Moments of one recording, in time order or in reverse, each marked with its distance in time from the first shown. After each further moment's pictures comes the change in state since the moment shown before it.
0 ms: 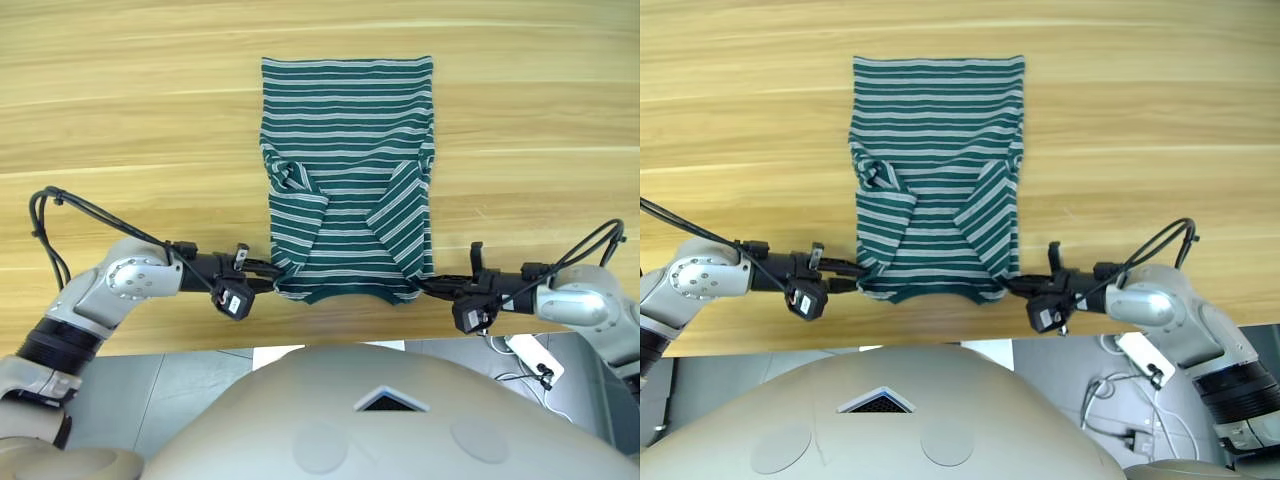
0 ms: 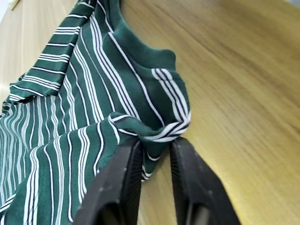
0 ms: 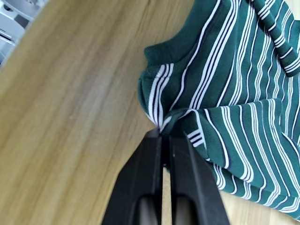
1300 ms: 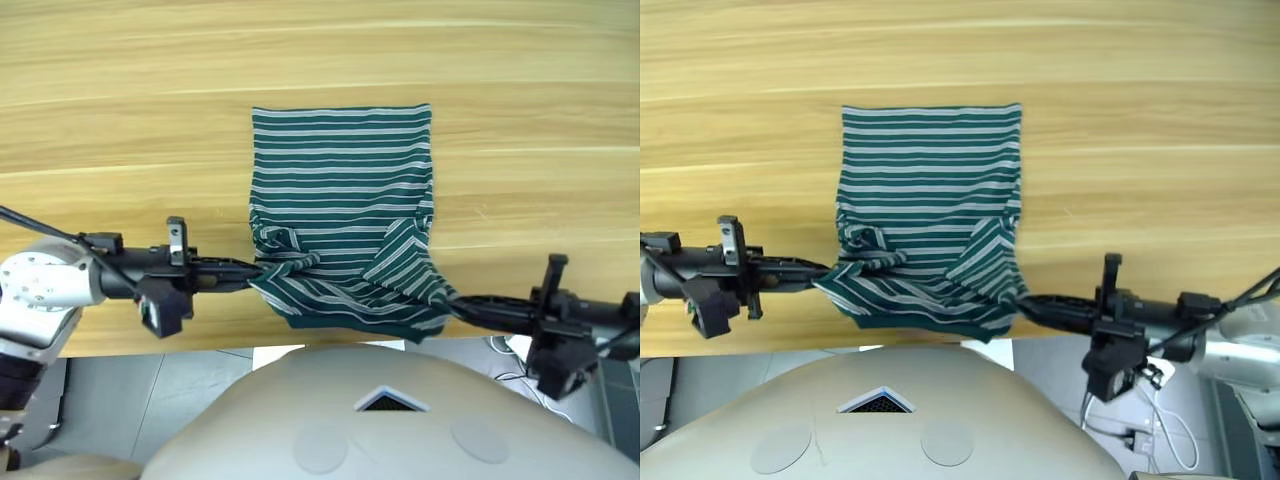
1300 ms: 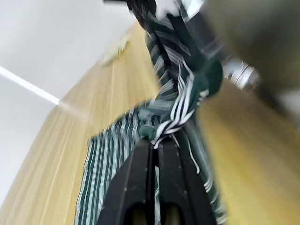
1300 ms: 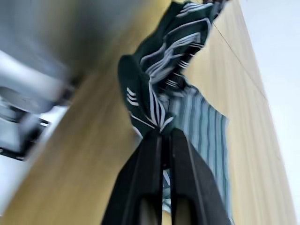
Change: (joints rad) left arm 0.085 0.075 0.235 -0.113 -0.522 -0.011 -0.127; right arm 0.250 -0.037 -0.418 -0.279 0.378 -0.084 0.014
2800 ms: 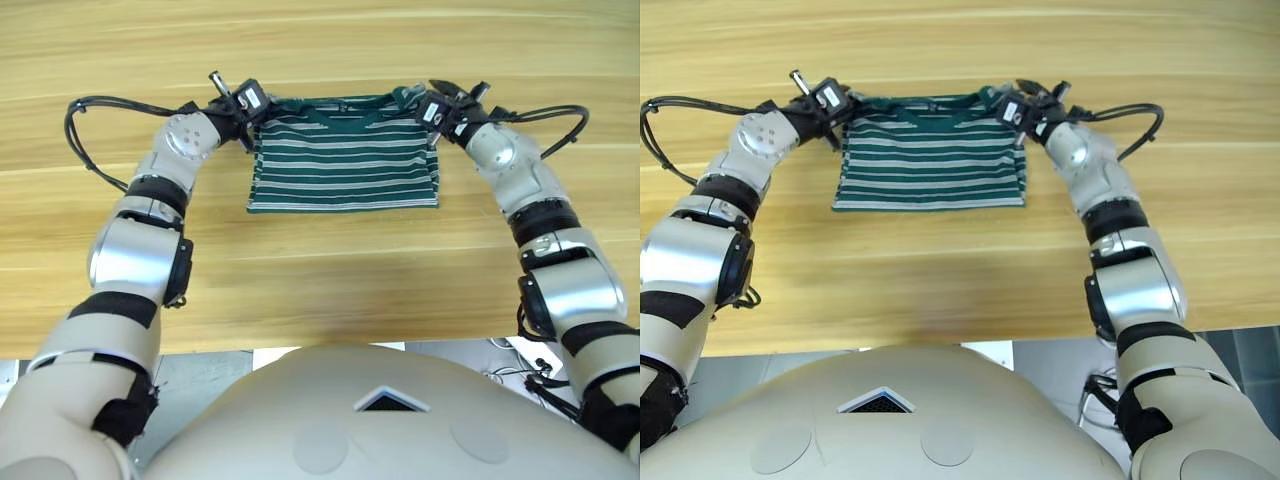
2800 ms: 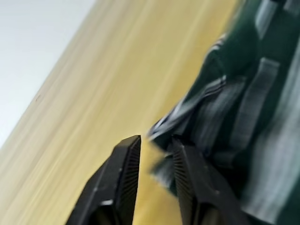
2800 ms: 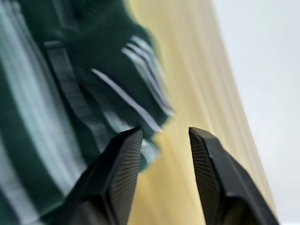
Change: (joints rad) left arm -0.986 -0.674 -0.008 1.446 0.617 0.299 0.694; right arm -1.190 0.644 0.437 1.301 -0.574 0.421 -0.629
